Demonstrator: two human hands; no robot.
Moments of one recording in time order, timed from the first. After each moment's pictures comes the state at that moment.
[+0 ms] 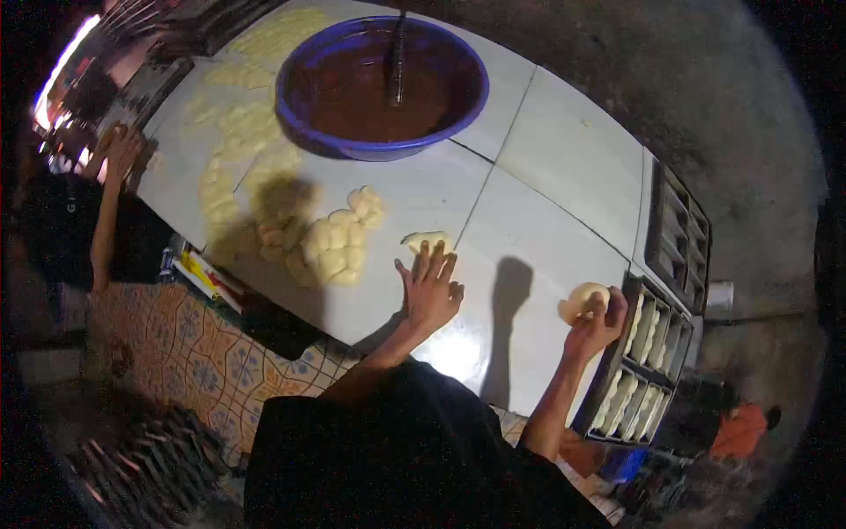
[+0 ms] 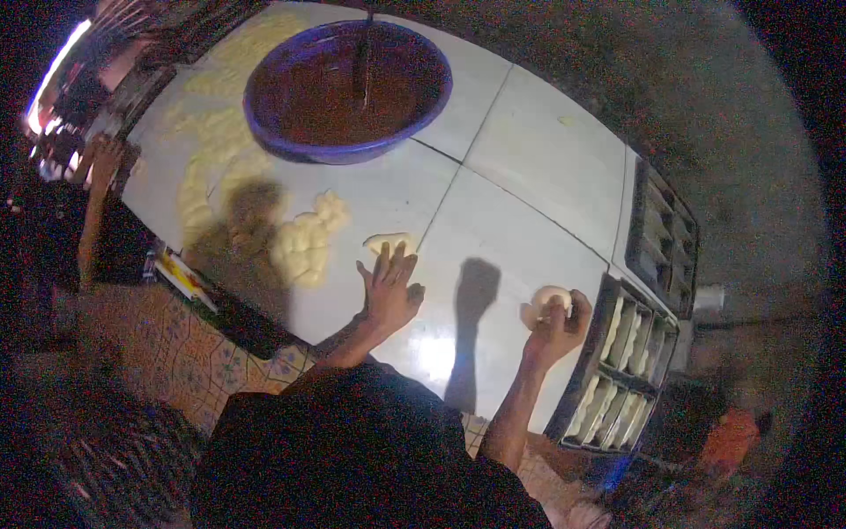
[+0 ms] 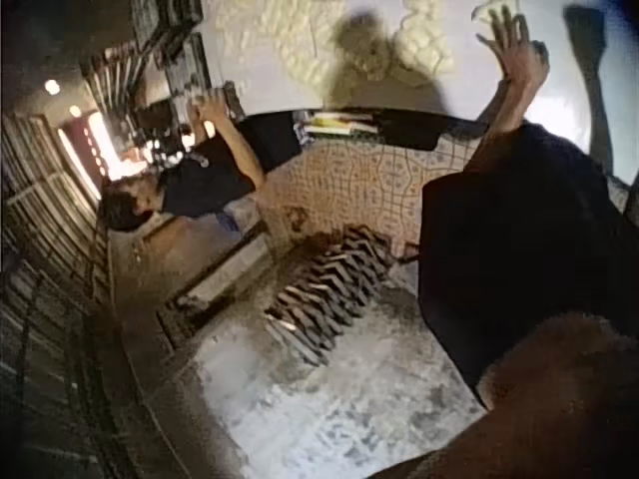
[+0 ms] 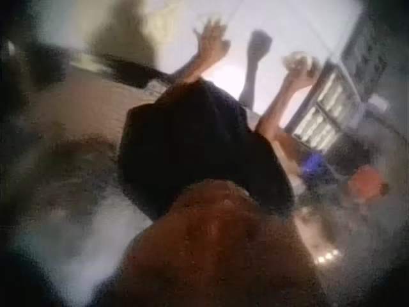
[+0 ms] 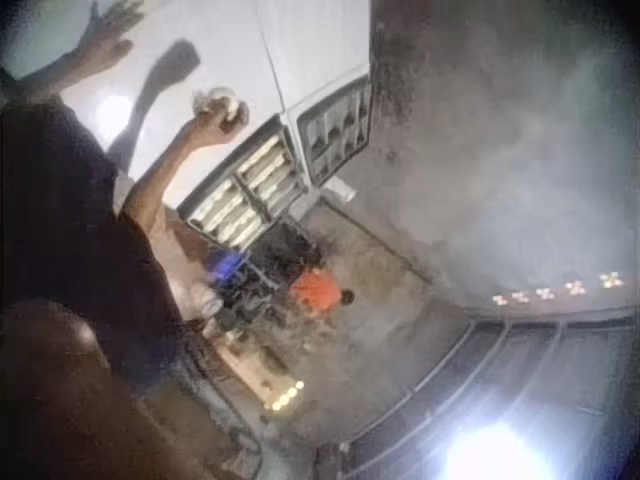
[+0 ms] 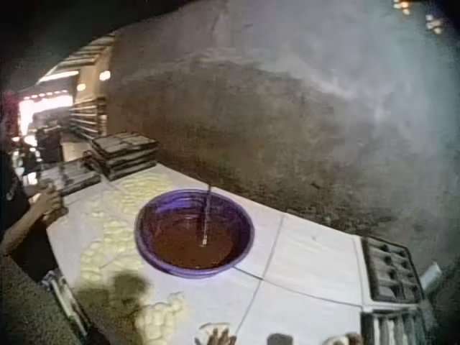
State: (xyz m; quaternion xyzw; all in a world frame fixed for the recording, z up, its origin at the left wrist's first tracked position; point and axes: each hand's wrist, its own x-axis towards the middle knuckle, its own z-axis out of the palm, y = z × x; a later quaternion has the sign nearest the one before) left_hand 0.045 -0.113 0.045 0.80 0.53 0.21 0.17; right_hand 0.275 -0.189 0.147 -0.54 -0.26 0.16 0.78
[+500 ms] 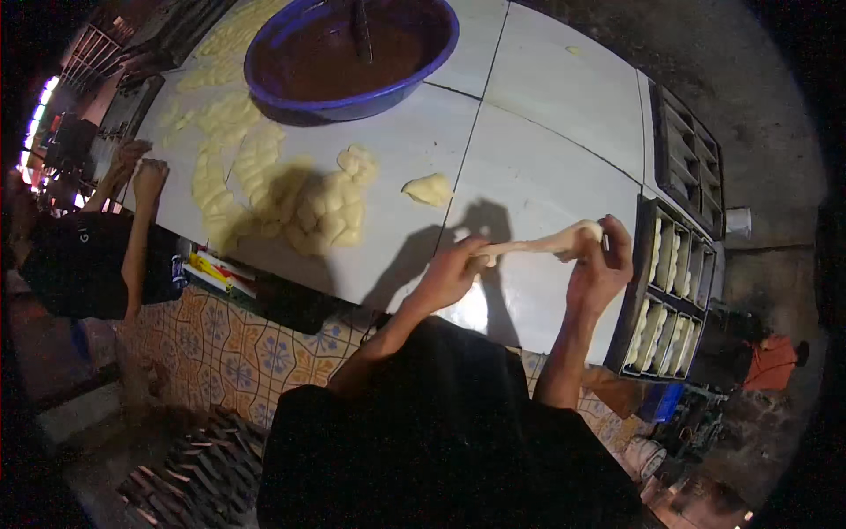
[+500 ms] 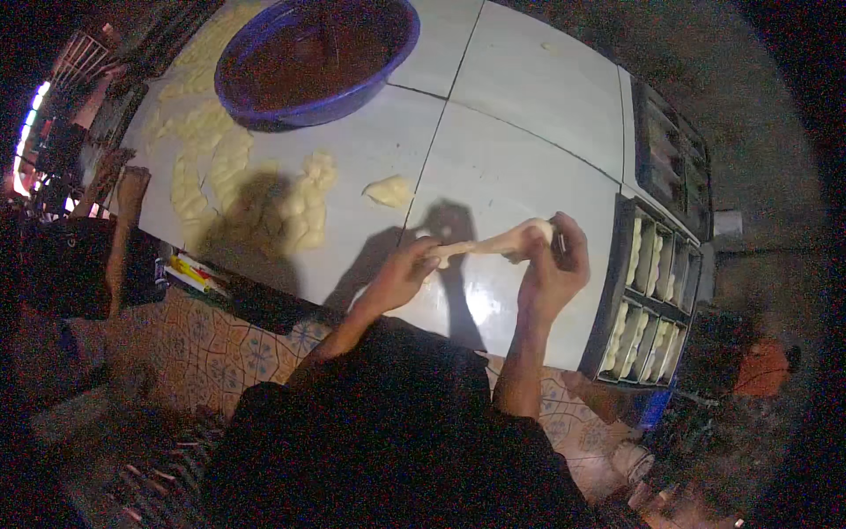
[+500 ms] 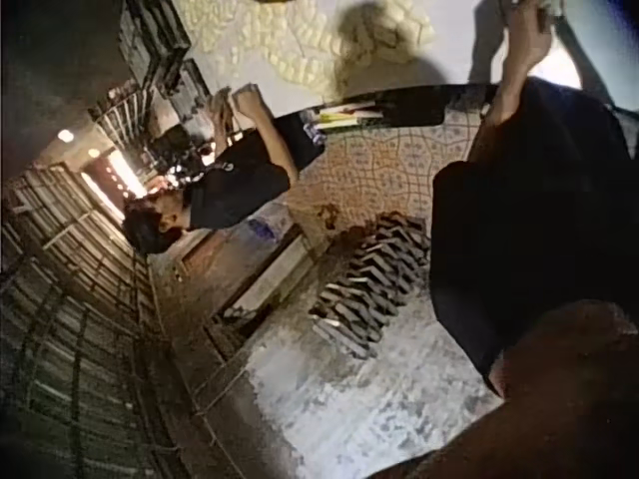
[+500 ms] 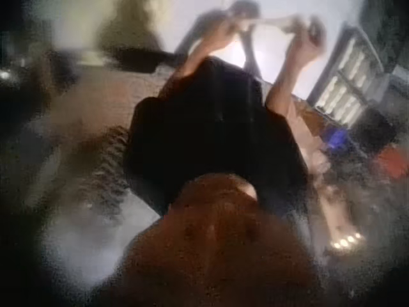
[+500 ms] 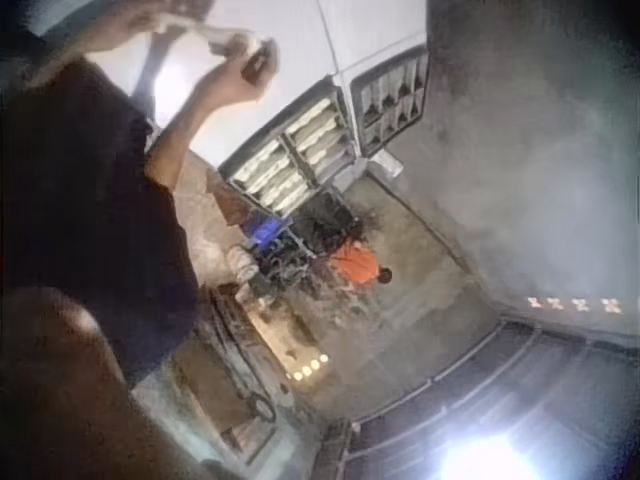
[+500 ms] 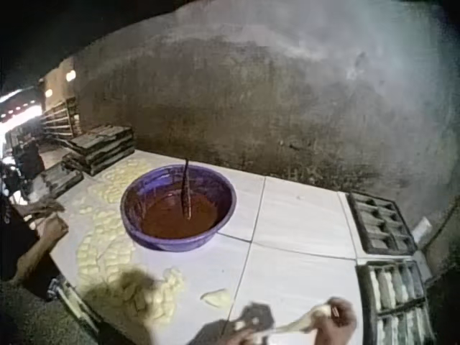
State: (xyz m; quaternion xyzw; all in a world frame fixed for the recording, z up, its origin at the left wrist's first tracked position) left_hand 0.035 -0.154 0.072 0.72 0.31 0.34 0.53; right_hand 0.221 -0.213 0.174 -0.53 -0.29 0.20 0.77
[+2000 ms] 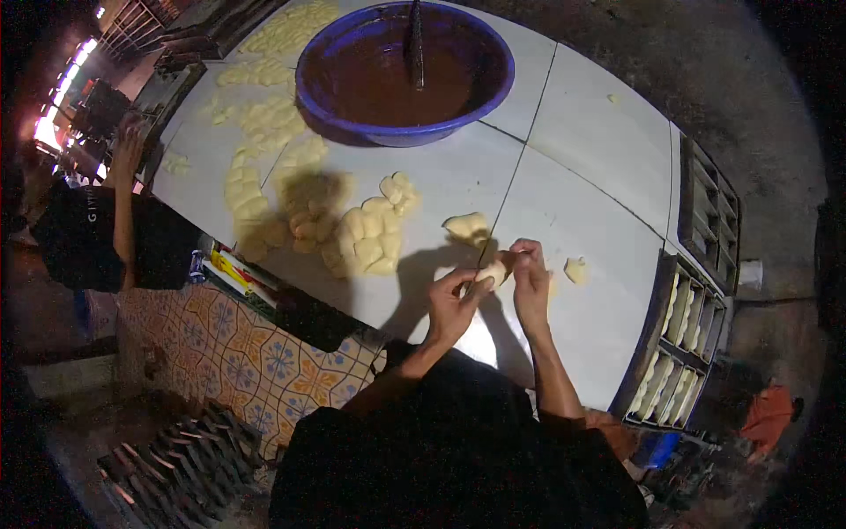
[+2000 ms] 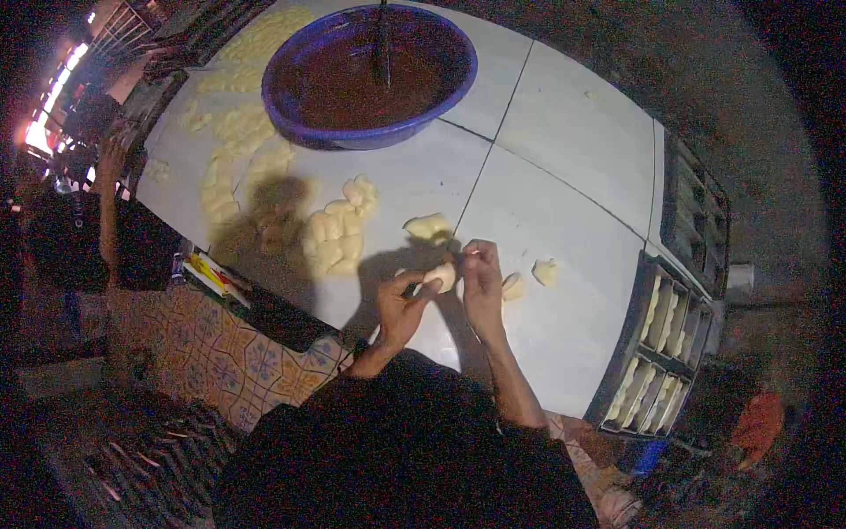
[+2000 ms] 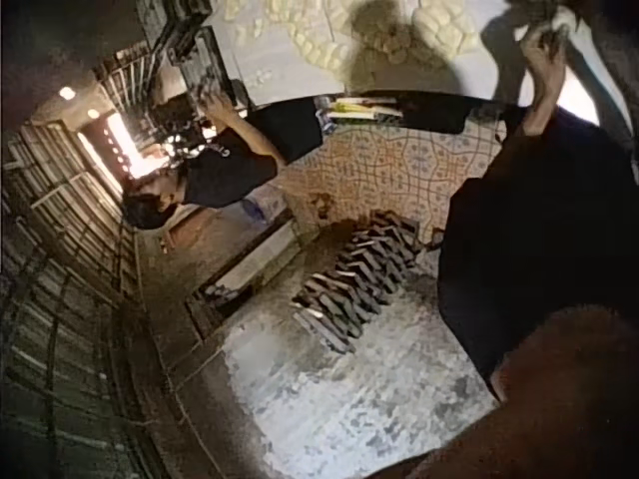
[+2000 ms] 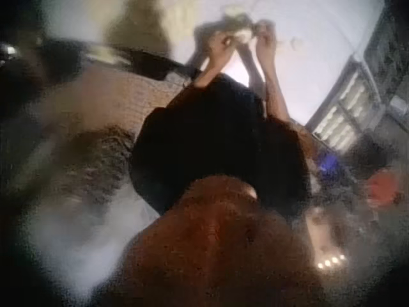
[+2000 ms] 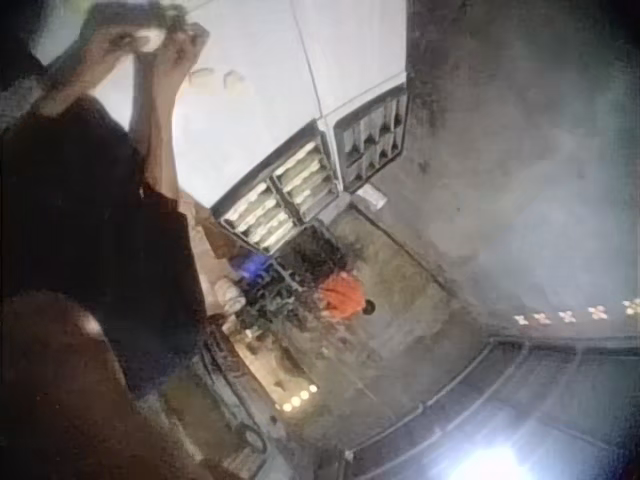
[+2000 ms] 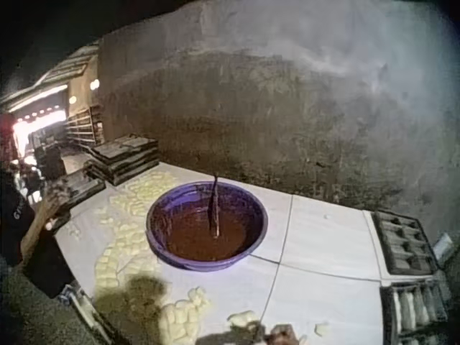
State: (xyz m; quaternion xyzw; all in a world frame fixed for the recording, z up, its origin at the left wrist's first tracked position) left_hand 0.007 -0.142 0.094 0.52 0.42 0.52 0.54; right_hand 0.141 -0.146 0.126 -0.55 -0.53 0.34 0.55
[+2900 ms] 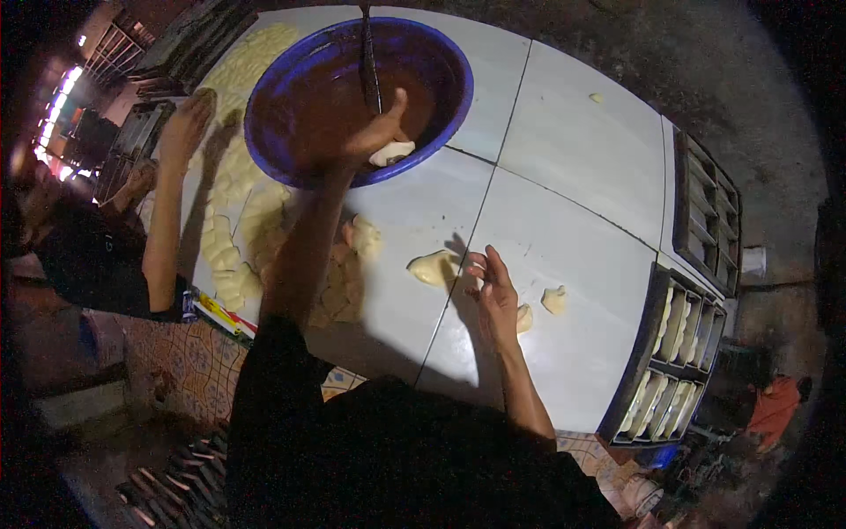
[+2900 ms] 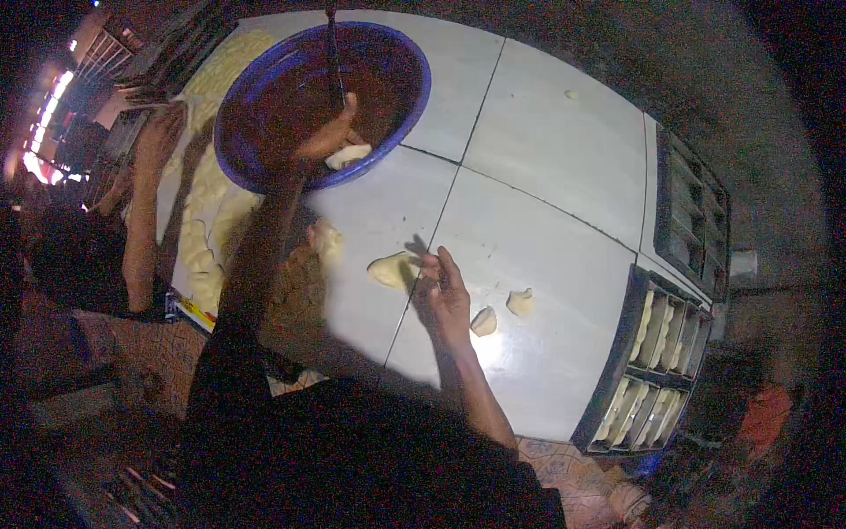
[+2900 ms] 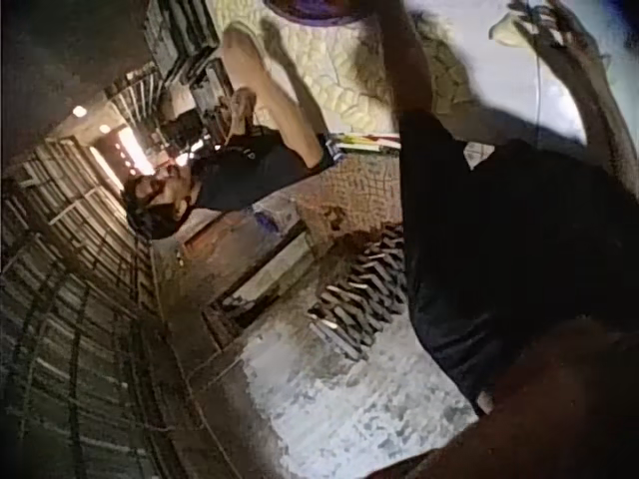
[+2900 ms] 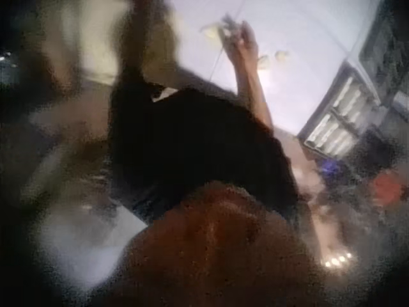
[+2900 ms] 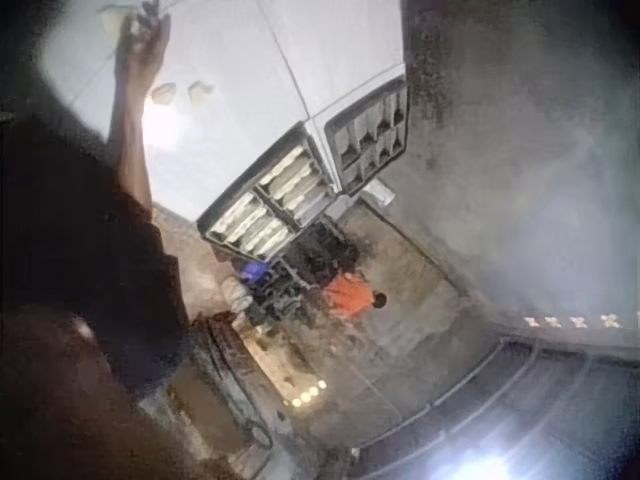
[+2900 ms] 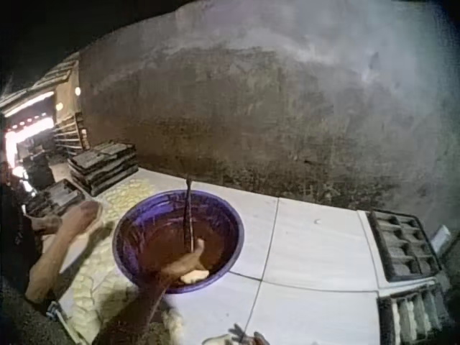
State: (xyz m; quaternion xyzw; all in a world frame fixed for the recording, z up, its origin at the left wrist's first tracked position) left_hand 0.009 0.211 0.142 0.66 0.52 0.05 0.54; right_hand 0.173 -0.103 0.067 -0.44 -0.37 0.52 0.63
